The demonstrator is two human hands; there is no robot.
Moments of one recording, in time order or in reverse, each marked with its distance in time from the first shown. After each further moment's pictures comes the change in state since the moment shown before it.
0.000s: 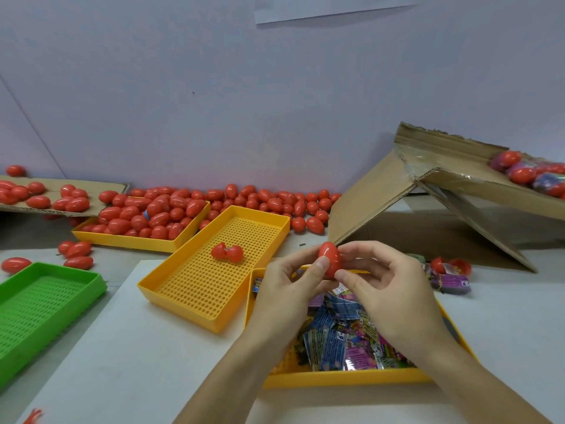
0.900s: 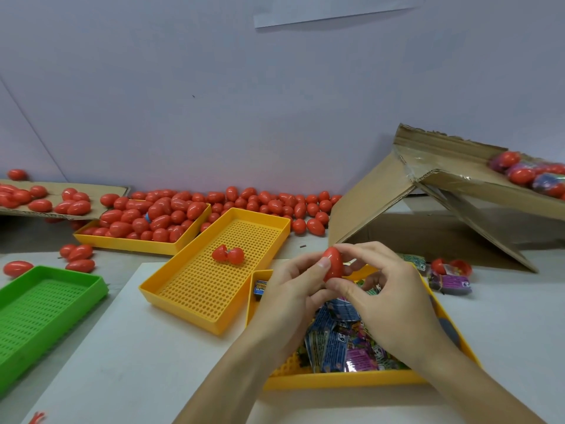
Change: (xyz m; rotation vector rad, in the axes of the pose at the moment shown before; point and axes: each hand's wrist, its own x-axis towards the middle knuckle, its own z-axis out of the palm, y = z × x) left_hand -0.002 0.011 0.005 -0.219 -0.054 -0.141; right_hand -0.003 -0.006 0.004 -0.260 0.016 -0.107
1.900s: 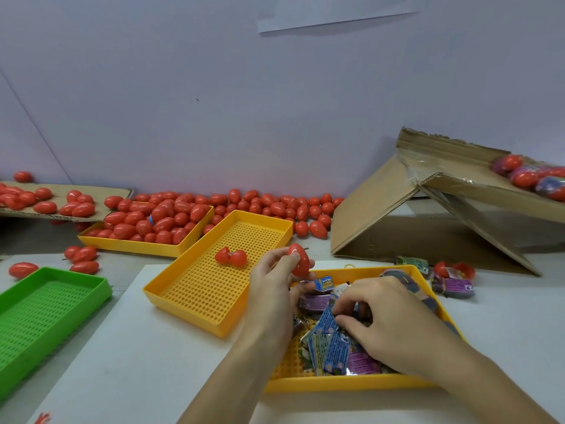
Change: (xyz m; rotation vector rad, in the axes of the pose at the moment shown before) left_hand 0.006 0.001 -0.008 0.006 0.449 0.071; right_hand 0.001 0.013 -0.012 -0.418 -0.396 -0.074
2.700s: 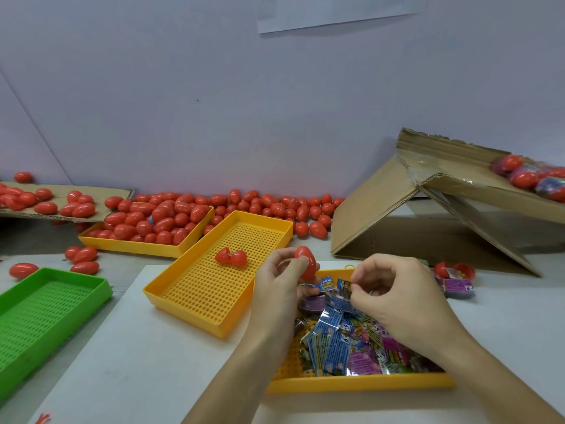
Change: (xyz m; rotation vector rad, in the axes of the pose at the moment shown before) left_hand 0.003 -0.008 -0.002 0.125 -0.053 0.052; right_hand 0.004 -0.005 -0.008 0.373 0.288 0.217
